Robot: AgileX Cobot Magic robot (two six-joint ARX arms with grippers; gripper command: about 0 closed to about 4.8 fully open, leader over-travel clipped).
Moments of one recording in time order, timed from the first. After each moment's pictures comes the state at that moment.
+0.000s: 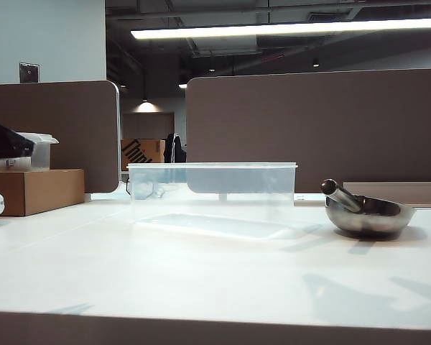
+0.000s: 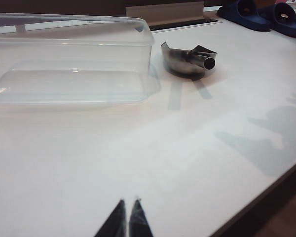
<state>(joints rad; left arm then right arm) -0.72 0.16 0.01 0.00 0.02 -0.06 0.01 0.00 0.00 0.03 -0.47 1.36</state>
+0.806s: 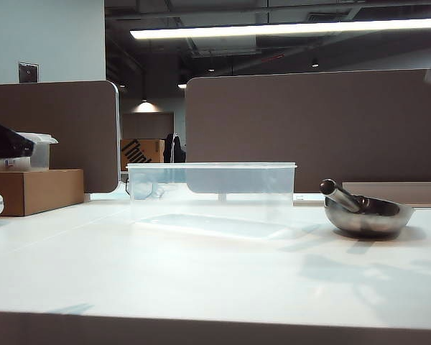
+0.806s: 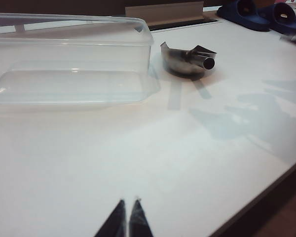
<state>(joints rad) -0.72 0.16 0.01 0.00 0.02 -0.06 0.01 0.66 0.18 0.32 -0.44 1.47</state>
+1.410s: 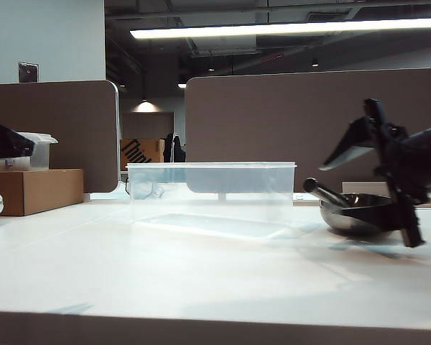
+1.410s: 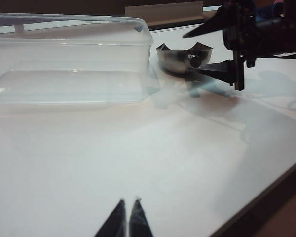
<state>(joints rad) -0.72 0.16 0.01 0.00 0.02 -0.06 0.18 1.70 0.51 0.90 -0.44 1.45</state>
